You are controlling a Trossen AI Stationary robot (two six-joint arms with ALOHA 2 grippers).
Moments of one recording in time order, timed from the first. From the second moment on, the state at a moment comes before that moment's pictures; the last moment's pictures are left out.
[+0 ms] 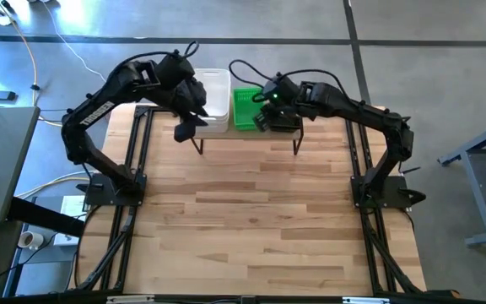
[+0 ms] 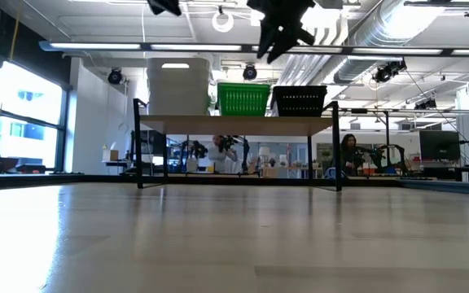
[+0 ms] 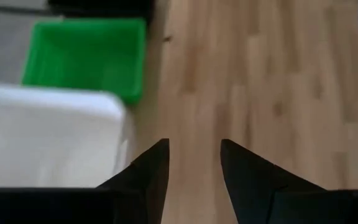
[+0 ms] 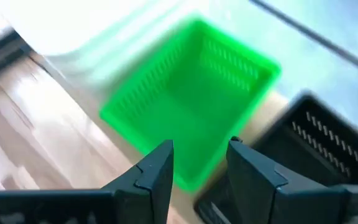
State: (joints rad) left arm 0.58 1.52 1.95 -1.39 0.23 0.32; right arm -0.33 1.71 1.84 -0.98 0.28 0.36
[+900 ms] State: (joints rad) left arm 0.42 1.39 1.55 -1.00 0.18 0.20; right arm -0.32 1.71 1.84 -0.90 0.10 0.18
